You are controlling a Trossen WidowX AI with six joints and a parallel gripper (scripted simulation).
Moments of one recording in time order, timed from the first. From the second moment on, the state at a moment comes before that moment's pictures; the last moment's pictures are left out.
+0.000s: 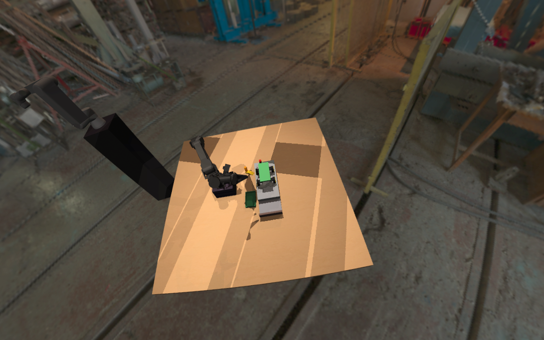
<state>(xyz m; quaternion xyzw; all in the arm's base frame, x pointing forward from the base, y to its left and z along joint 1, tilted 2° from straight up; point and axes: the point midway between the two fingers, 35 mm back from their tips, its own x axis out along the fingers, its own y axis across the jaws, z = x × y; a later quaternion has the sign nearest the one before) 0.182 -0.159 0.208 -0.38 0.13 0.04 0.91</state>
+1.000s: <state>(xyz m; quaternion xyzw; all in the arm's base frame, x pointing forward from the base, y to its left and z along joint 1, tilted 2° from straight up) 0.245 -0.068 0.150 0.30 0.37 0.06 0.87</state>
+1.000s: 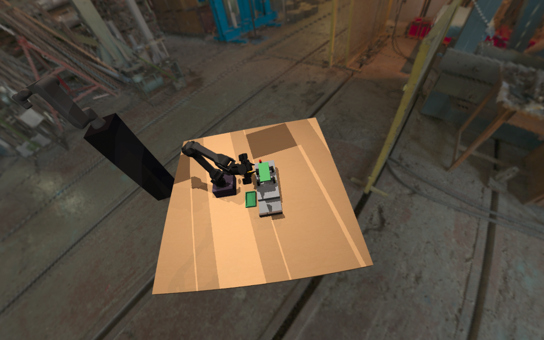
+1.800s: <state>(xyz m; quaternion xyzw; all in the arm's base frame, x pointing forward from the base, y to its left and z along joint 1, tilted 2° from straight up) 0.246 0.020 0.108 0.58 0.54 -0.19 0.58</state>
